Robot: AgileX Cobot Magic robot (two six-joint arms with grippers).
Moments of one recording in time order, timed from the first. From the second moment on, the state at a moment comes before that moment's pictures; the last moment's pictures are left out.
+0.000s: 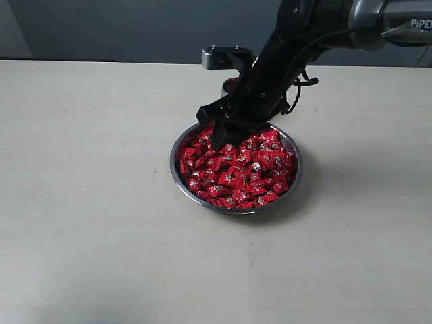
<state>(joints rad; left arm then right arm) 0.12 0.00 0.01 0.03 0.24 0.03 0.60 2.06 -1.55 0.48 0.97 -0.36</state>
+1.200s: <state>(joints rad) 0.12 0.00 0.01 0.03 0.24 0.03 0.63 2.19 -1.55 0.56 0.95 -0.42</state>
